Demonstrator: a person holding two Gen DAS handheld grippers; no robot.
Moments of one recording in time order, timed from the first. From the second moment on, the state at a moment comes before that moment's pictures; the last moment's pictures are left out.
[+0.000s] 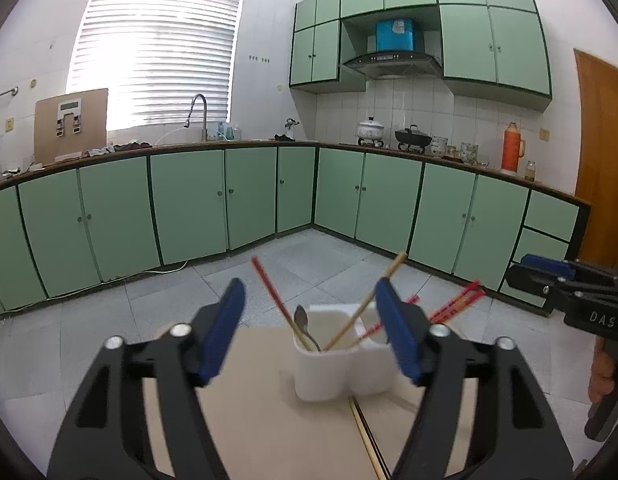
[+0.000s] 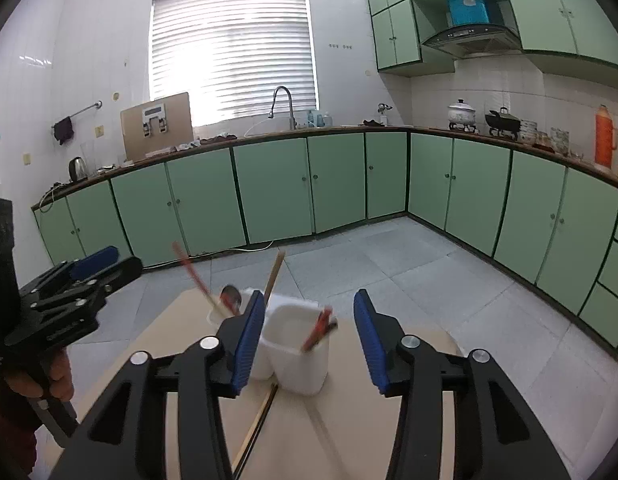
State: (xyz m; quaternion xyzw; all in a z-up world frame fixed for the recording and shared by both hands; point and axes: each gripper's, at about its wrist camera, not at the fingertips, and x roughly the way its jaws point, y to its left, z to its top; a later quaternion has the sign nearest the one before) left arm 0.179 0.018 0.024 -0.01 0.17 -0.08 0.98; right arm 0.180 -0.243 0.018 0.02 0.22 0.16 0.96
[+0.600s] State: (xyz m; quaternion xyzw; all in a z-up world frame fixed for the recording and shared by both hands) left arm 0.104 0.011 -0.056 0.00 0.20 -0.05 0.98; right arm 0.101 -0.249 -0.061 0.04 0.22 0.12 0.97
